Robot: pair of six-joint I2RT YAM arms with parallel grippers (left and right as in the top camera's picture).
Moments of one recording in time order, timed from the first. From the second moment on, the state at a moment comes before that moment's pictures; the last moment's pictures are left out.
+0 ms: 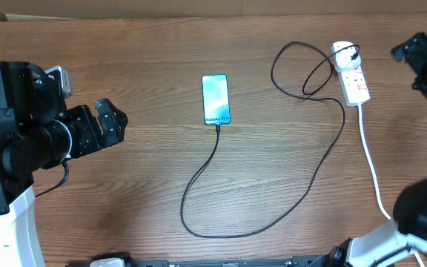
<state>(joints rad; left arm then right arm) 0.08 1.33 1.97 -1.69 0.24 -0.29 -0.44 1.85 1.89 -1.10 -0.22 0.45</state>
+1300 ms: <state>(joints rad) 0.08 1.33 1.97 -1.69 0.25 -0.28 -0.35 2.33 2.07 -0.88 0.09 0.33</state>
